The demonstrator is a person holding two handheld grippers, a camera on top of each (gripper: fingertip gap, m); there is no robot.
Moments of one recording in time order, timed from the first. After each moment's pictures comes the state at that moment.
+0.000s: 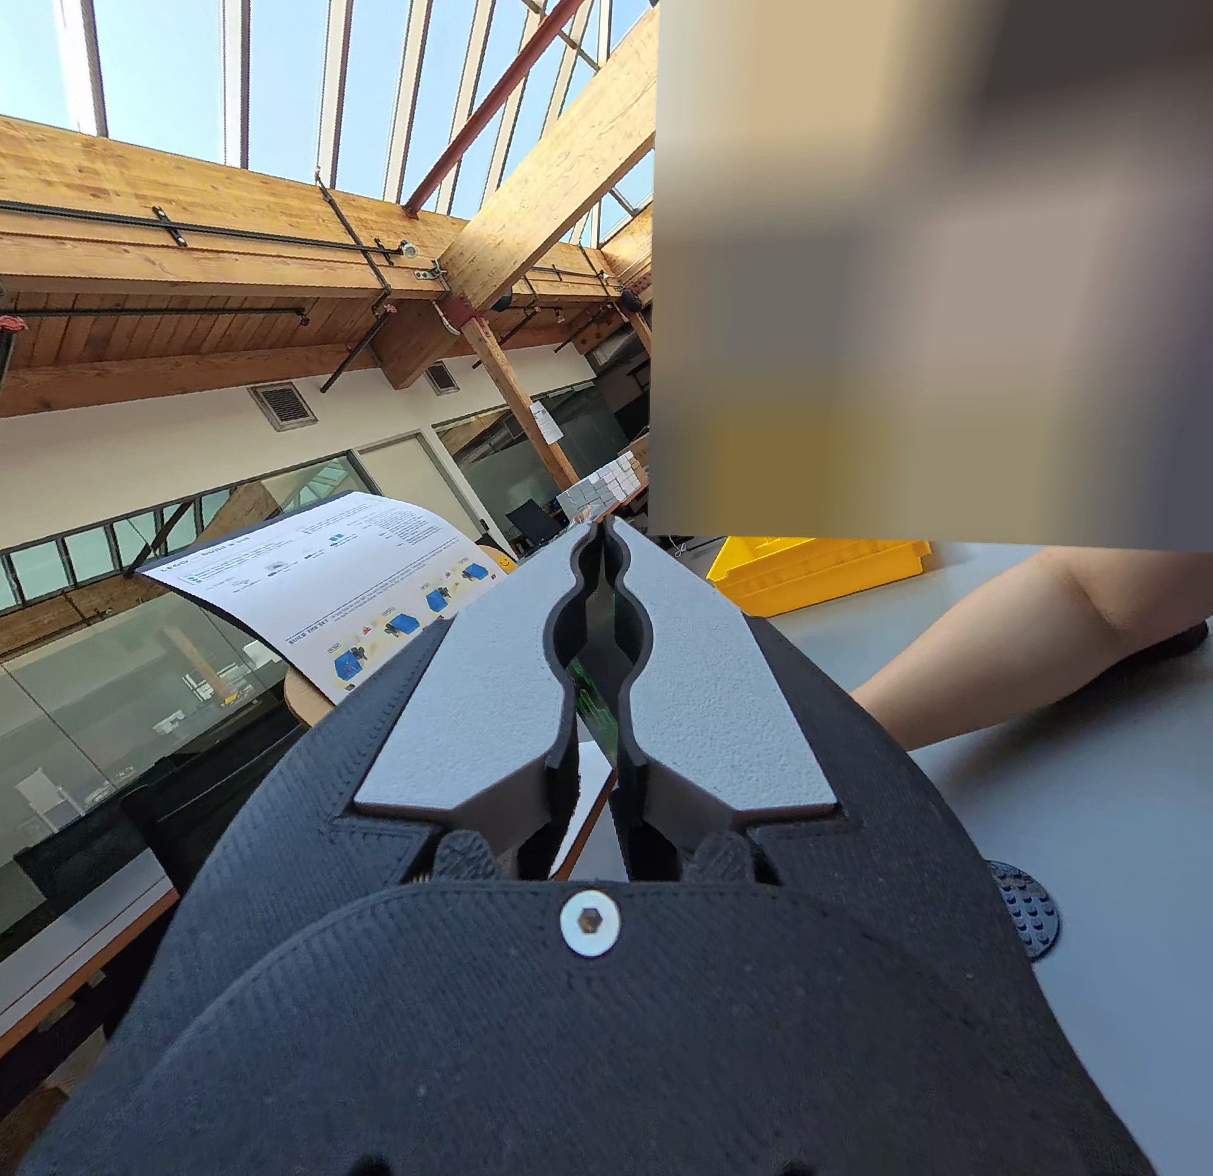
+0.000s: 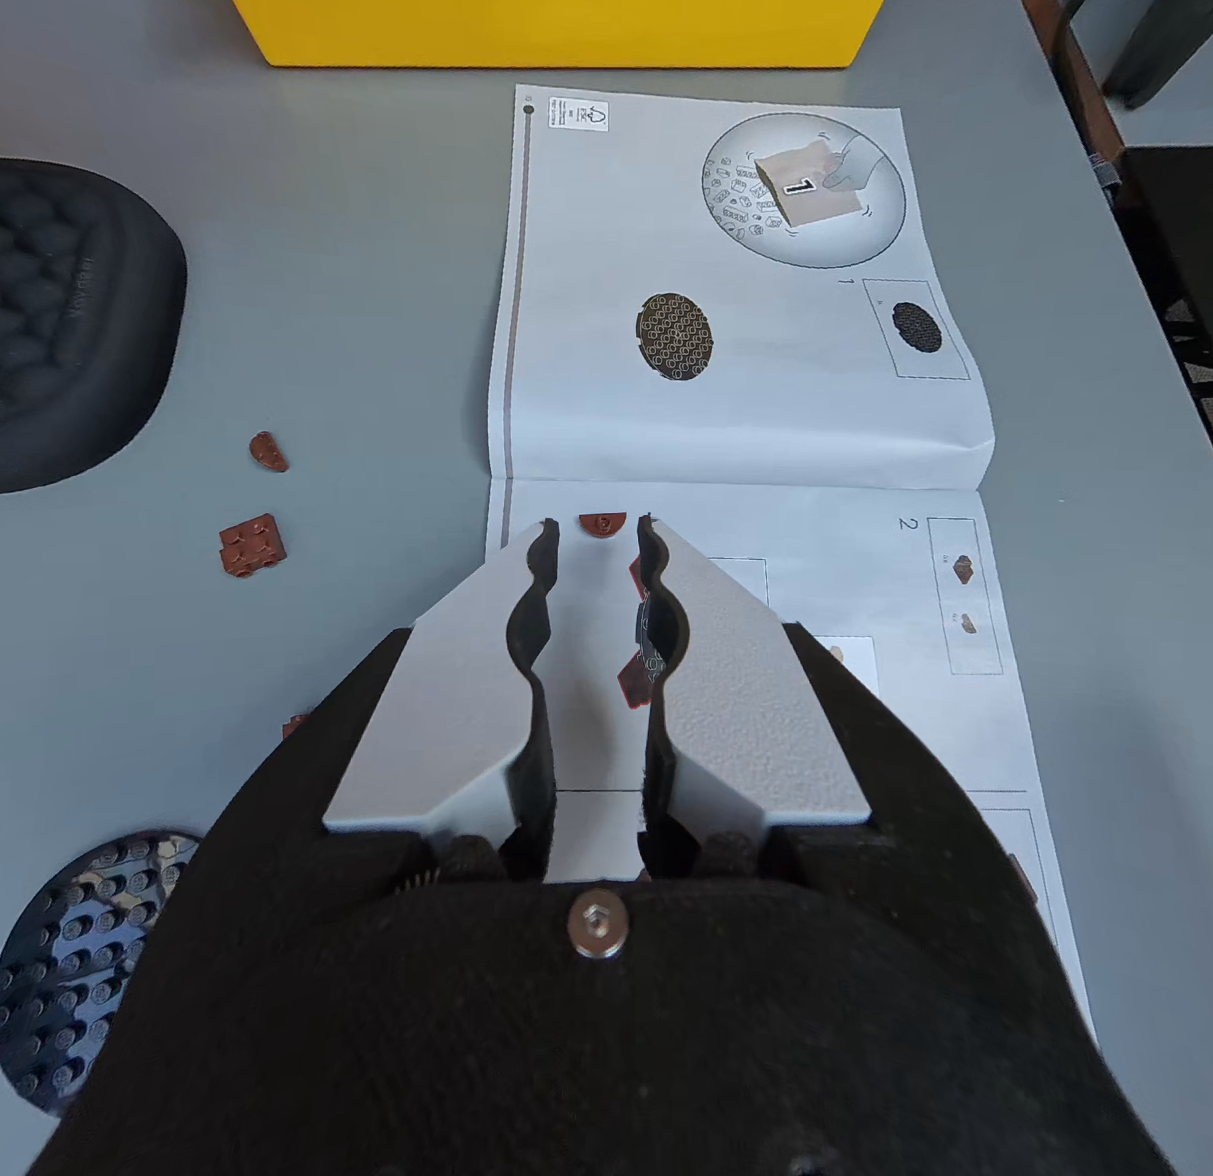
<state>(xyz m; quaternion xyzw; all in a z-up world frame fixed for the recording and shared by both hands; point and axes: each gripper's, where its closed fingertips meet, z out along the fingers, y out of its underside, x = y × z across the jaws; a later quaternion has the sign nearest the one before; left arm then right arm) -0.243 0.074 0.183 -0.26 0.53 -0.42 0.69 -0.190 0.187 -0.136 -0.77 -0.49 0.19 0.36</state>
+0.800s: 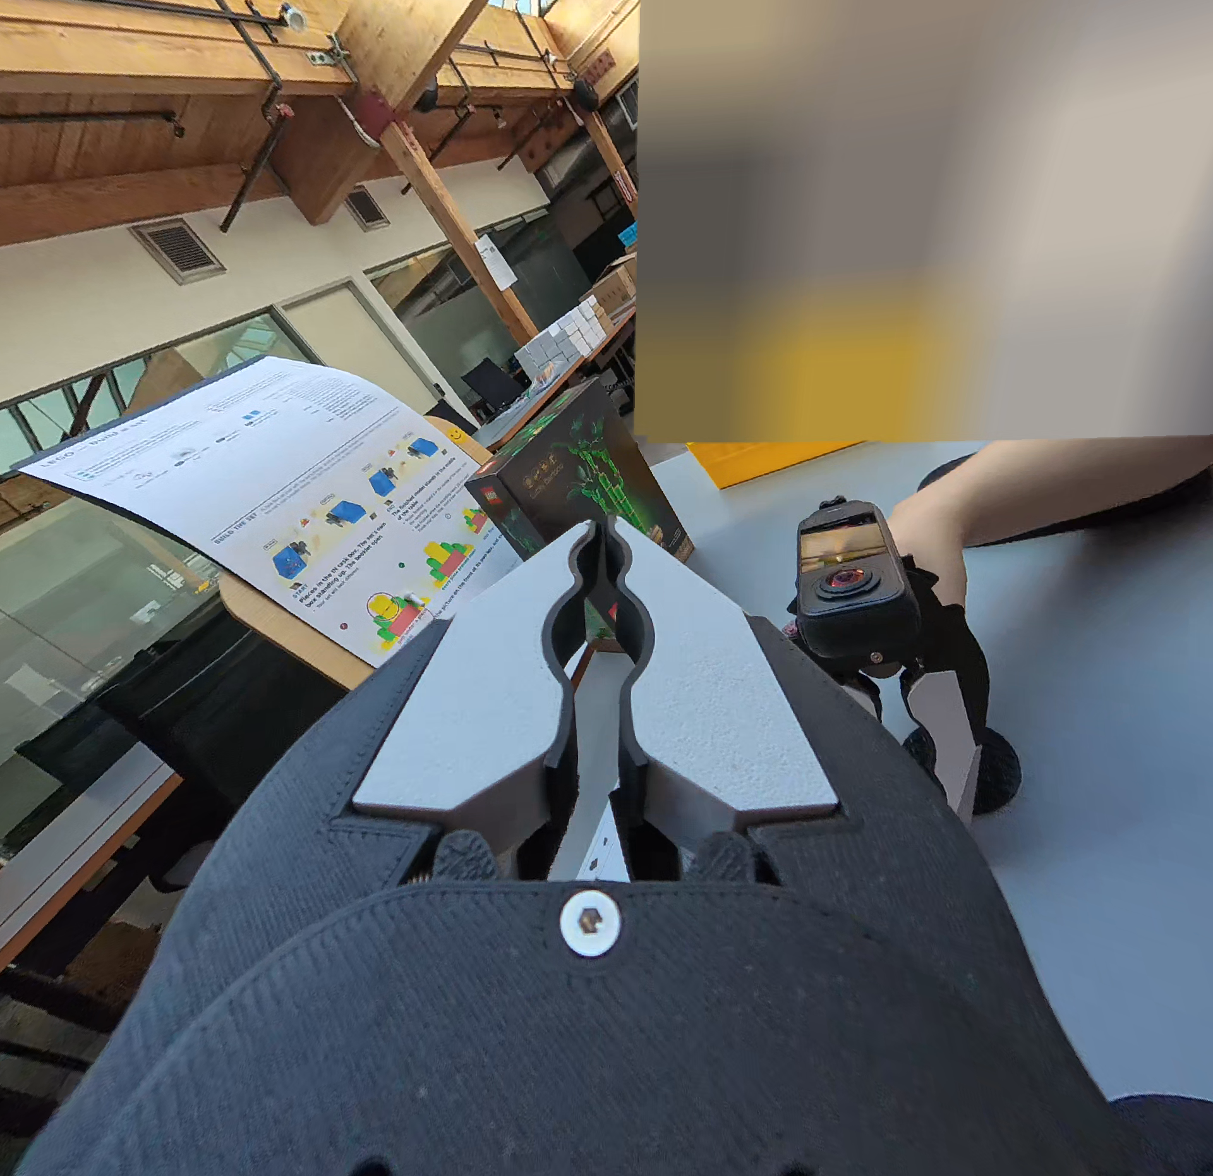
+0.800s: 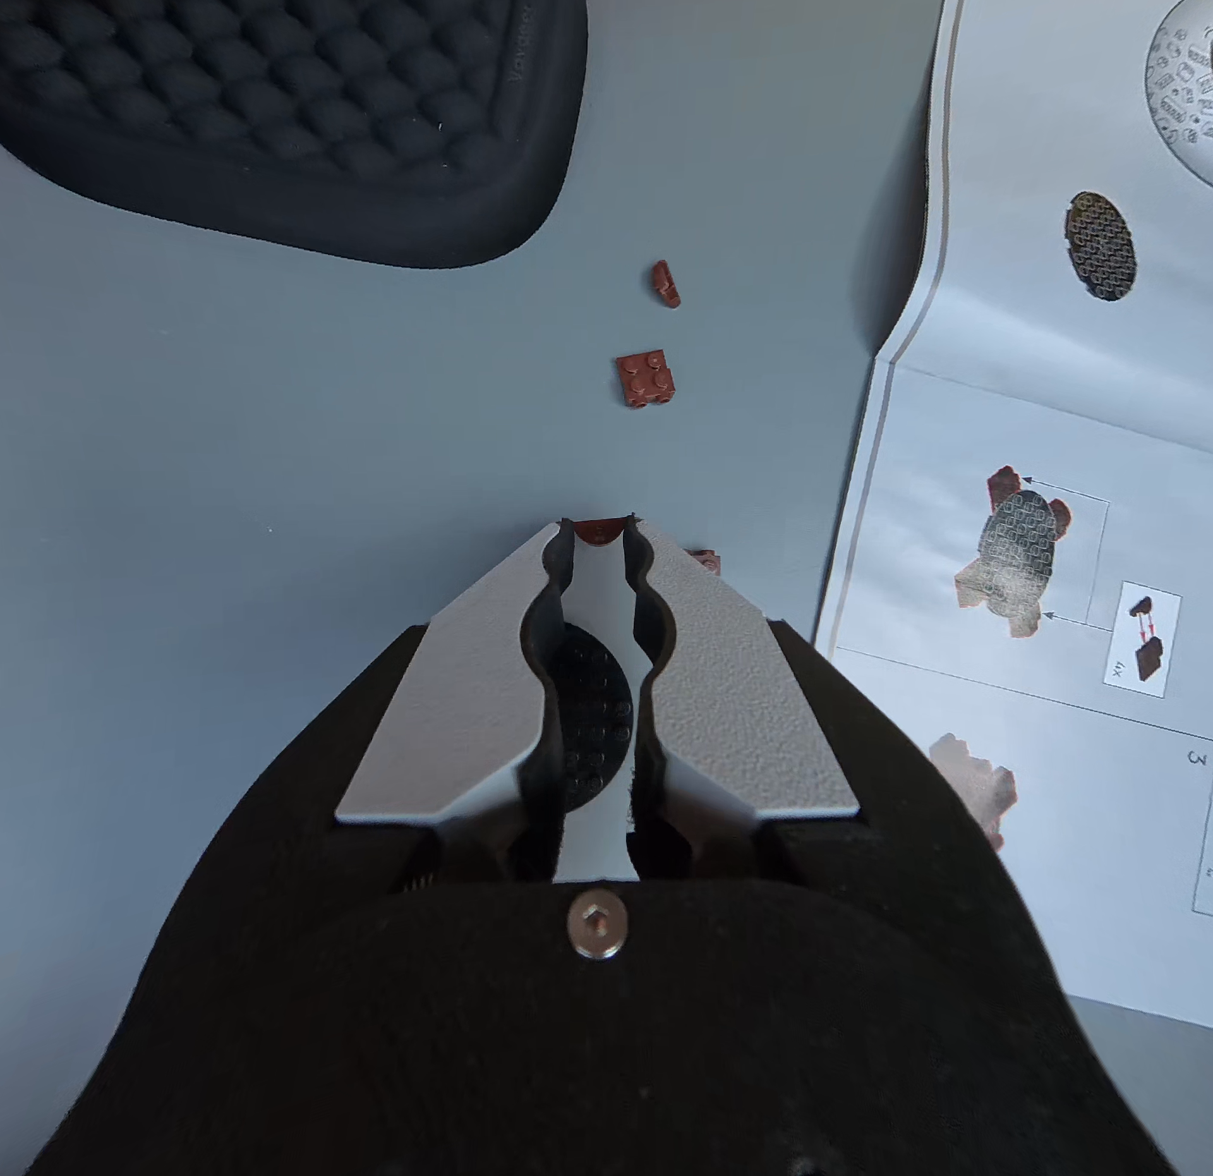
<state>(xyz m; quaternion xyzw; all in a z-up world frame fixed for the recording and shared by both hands) -0.207 0.088 0.137 -0.33 0.61 -0.35 0.63 -0.193 0.056 -0.143 -0.74 -0.60 0.15 0.26</state>
